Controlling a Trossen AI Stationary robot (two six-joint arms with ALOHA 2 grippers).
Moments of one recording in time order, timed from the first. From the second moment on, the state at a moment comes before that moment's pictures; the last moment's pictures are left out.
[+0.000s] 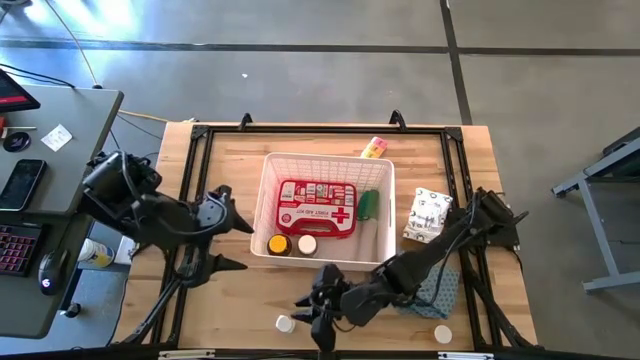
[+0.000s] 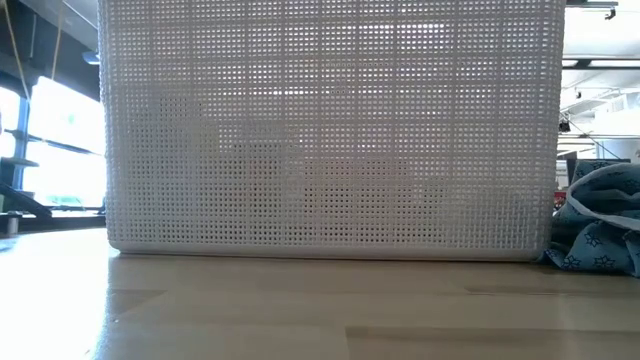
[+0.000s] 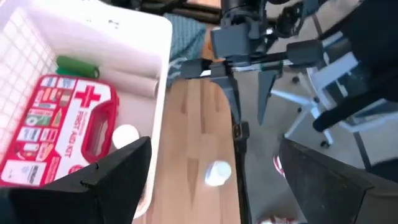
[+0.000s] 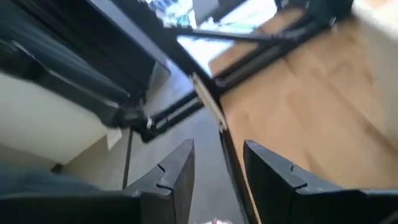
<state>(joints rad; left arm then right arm) -0.64 1.57 2.36 -1.52 -0.29 -0.59 0.59 1.95 1.79 -0.23 0.36 0.90</state>
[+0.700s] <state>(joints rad) -0.64 1.57 2.32 -1.54 -0.27 -0.75 0.61 2.26 1.79 -0.12 0.29 0.62</state>
